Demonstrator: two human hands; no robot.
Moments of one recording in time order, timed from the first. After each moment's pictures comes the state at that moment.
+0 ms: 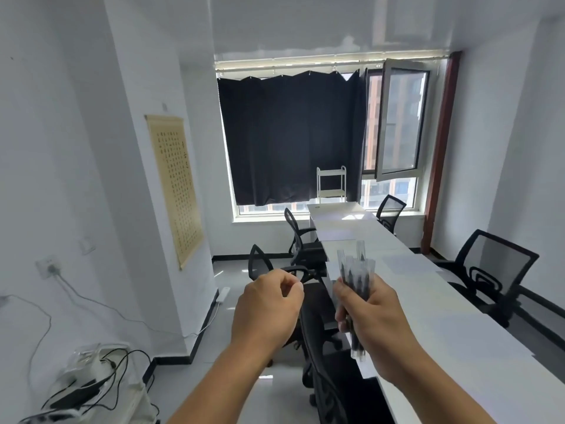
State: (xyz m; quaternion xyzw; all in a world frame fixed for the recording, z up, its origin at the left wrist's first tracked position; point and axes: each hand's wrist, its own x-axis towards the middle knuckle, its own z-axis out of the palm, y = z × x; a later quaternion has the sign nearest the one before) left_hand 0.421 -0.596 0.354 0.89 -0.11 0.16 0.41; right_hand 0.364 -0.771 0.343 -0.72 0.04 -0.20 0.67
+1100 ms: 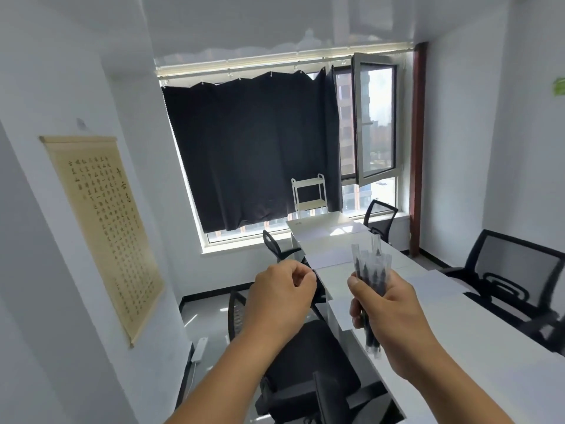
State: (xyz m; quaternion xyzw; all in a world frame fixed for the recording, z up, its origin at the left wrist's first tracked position) left_hand 0.797 -0.652 0.392 0.88 -0.22 0.12 0.40; right_hand 0.720 -0.814 0.352 -0.68 0.09 -0.28 0.67
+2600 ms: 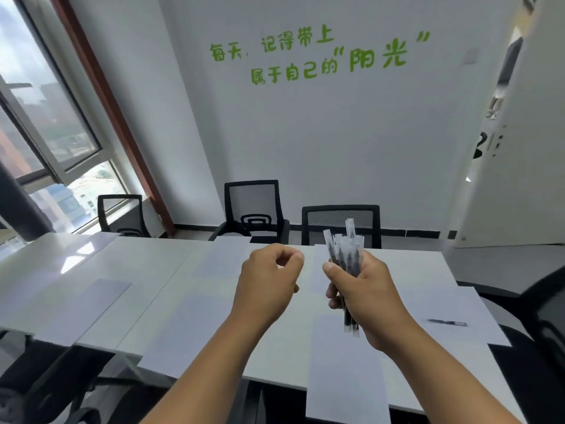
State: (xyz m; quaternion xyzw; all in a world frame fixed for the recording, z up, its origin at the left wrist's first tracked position) left_hand 0.974 -0.919 0.293 0.63 -0.58 -0.28 0.43; right_hand 0.803 -0.923 0.254 -0.49 0.48 -0.53 0.49
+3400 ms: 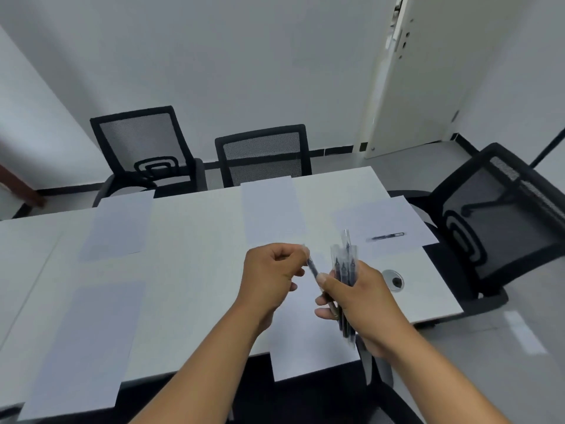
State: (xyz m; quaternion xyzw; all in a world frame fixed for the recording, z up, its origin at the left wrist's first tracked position) left_hand 0.925 -1.036 0.112 0.55 -0.52 -0.57 0.32; right_hand 0.774 -0.948 0.104 -0.30 0.65 -0.49 0.50
